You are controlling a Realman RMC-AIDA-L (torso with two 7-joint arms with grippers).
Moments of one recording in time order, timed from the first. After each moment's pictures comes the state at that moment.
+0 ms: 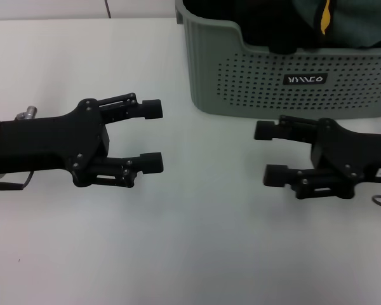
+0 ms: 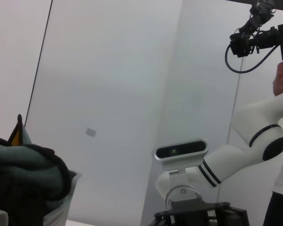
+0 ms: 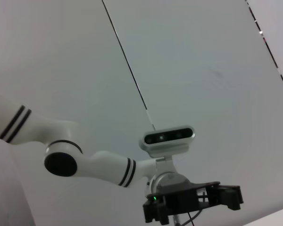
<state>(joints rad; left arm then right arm) -0.57 -1.79 1.71 0.25 0.84 1.85 -1.05 0.67 1.88 -2.00 -0.19 -0.55 -1.81 1.11</state>
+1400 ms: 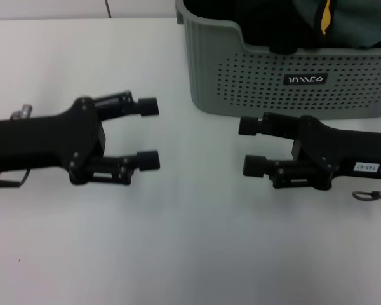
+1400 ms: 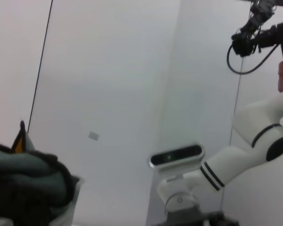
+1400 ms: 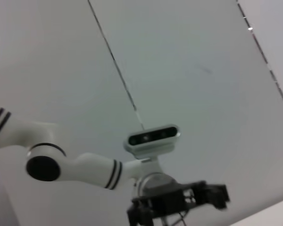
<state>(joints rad) -0.57 -1.79 1.69 0.27 0.85 1.85 -1.03 0.68 1.91 -1.99 -0.20 -0.55 -1.74 1.14</state>
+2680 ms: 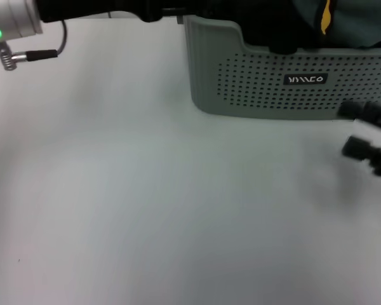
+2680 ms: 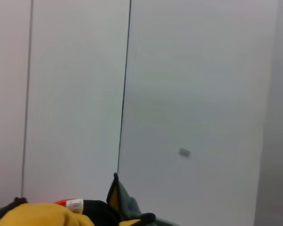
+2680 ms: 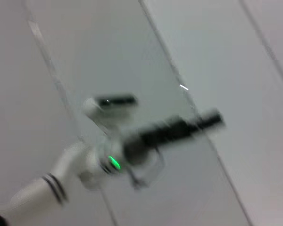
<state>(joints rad) -0.44 -2.08 1.08 1.34 1.53 1.45 -1.85 0.41 1.81 -1.81 -0.32 -0.56 -1.79 1.12</state>
